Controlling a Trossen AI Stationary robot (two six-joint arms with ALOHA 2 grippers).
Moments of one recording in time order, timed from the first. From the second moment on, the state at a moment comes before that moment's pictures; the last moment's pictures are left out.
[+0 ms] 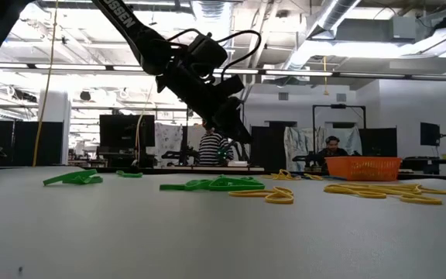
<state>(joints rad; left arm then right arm) 0.35 1.90 1.14 0.13 0.04 0.17 1.04 1.55 1.28 -1.21 0.04 1.36</state>
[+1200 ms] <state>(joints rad) 0.32 1.90 1.14 0.13 0.04 0.22 1.06 1.67 1.28 -1.32 0.49 1.53</state>
